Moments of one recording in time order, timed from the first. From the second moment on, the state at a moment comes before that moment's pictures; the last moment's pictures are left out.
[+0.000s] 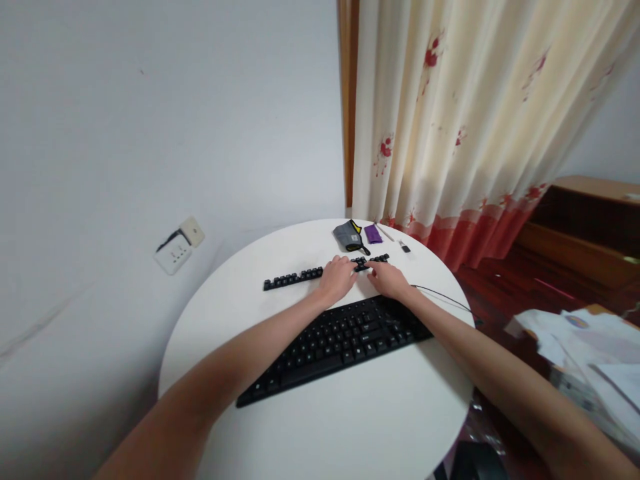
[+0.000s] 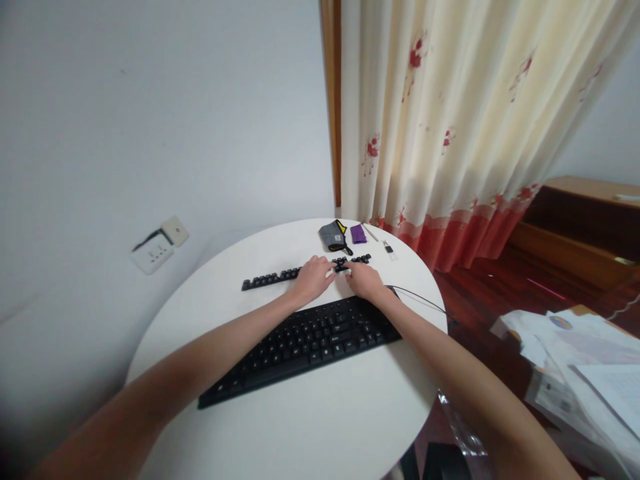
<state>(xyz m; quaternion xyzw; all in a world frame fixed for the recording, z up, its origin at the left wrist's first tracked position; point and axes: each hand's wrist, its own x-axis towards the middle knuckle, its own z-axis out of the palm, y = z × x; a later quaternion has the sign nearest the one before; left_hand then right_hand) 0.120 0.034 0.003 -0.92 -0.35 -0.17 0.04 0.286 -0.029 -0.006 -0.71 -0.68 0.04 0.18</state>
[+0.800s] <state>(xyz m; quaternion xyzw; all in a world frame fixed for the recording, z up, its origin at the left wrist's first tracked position) 0.126 0.017 0.011 -0.92 -0.35 -0.14 -0.01 0.301 -0.038 -0.007 -0.64 -0.74 0.04 0.21</state>
